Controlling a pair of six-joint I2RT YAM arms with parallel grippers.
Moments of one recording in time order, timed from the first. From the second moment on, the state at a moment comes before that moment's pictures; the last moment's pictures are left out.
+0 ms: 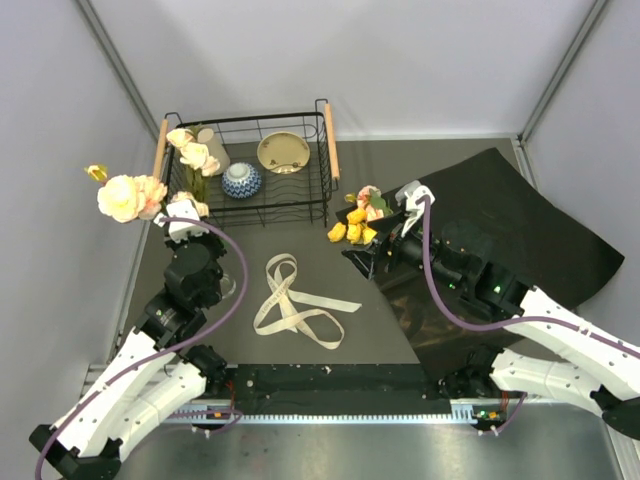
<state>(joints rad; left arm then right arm) -0.58 0.61 0.71 -0.19 -0.89 -0.15 0.93 0.88 0.90 -0.07 0.00 0.22</state>
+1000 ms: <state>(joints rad) -0.58 0.40 0.97 -0.54 -0.52 -0.23 0.93 0.89 0.90 -0.08 0.01 0.22</state>
